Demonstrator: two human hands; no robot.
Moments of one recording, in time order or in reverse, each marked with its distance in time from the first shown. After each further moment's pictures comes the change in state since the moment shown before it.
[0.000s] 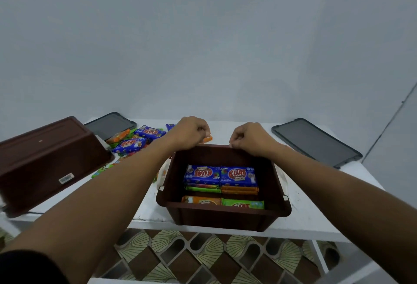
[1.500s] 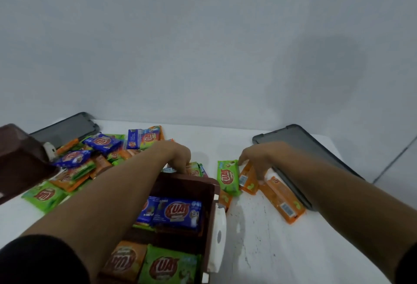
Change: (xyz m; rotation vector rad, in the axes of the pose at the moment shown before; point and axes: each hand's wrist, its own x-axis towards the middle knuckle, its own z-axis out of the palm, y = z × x) left_hand 0.162 0.031 0.115 0.643 -0.790 -0.326; right_hand 0.100 0.206 -0.059 -0.770 -0.799 -0.047
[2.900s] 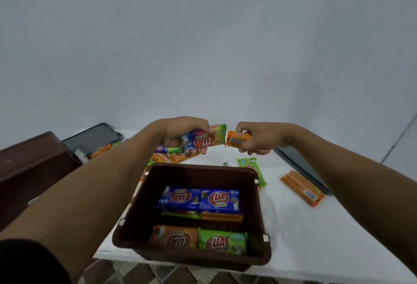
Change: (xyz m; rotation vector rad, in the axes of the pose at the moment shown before) left_hand -0.126 -0.077 -0.013 -1.129 0.009 0.447; right_hand -0.083 -0.094 -0.071 0.911 0.291 -0.169
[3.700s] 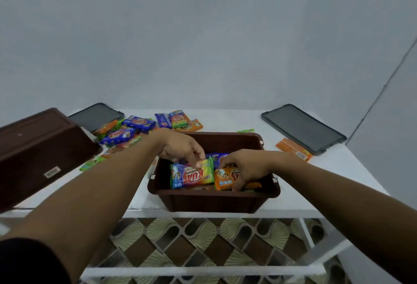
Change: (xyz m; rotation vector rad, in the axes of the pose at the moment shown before) left_hand -0.055 -0.099 0.031 0.297 -0.259 -0.175; right_hand -0.051 -0.046 0.161 -0.534 -0.152 0.034
